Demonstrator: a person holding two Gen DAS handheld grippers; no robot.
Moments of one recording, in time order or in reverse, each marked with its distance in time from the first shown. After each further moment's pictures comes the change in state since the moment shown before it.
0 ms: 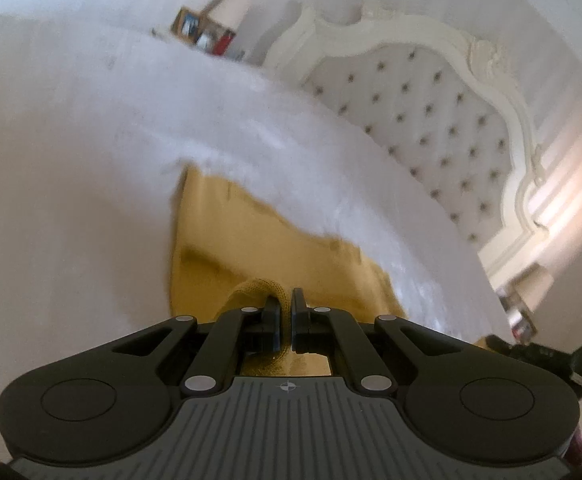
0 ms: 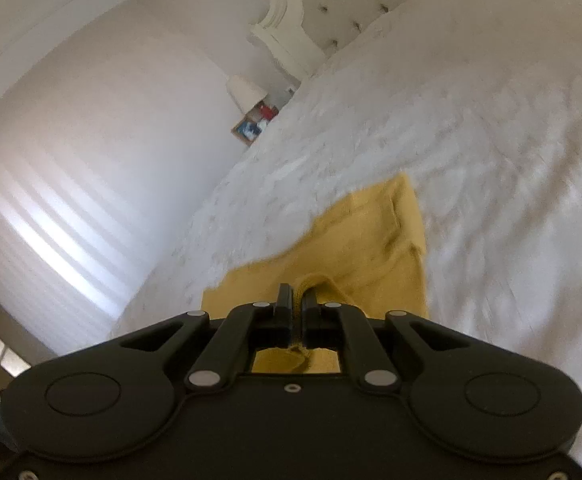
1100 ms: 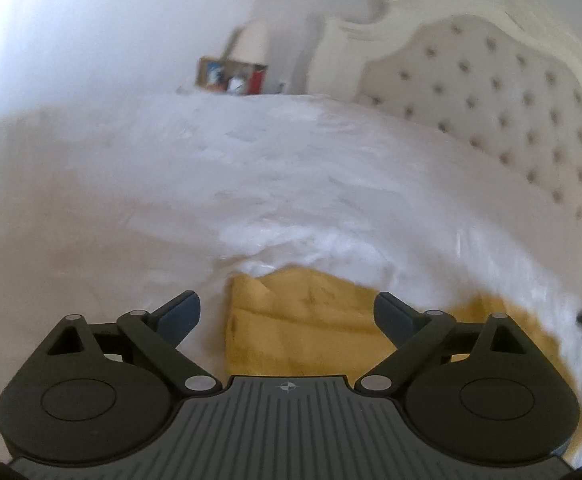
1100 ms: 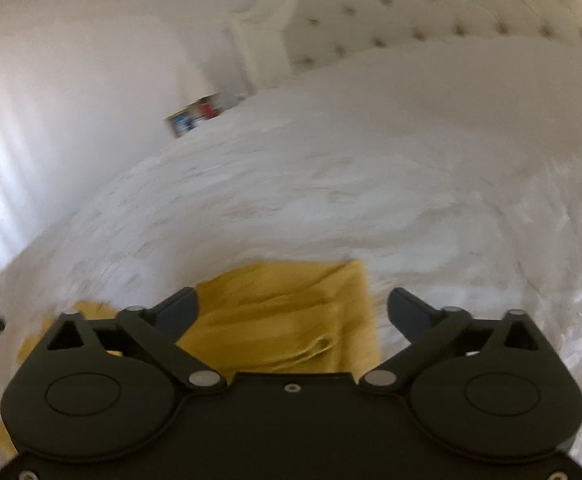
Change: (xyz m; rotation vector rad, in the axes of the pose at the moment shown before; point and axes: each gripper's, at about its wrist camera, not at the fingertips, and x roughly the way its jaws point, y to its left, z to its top) left arm 0.120 -0.006 0.051 0.284 -0.071 0.298; right arm 0.145 -0.005 0.034 -0.327 -0.054 -0.287
